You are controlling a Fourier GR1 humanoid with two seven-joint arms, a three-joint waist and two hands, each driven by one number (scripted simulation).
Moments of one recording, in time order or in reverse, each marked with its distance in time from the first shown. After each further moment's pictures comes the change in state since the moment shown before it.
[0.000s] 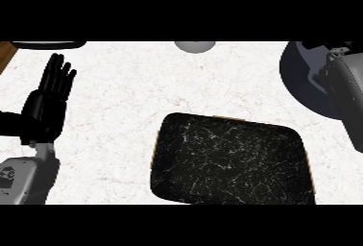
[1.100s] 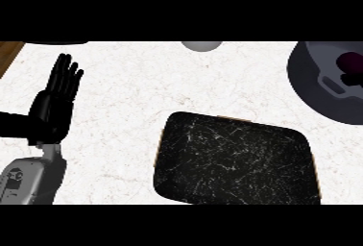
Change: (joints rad) left arm -0.001 -0.048 -0.002 -0.024 -0.035 -0.017 0.011; right arm 0.101 -0.124 -0.351 0.405 -0.301 -0.130 -0.542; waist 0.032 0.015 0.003
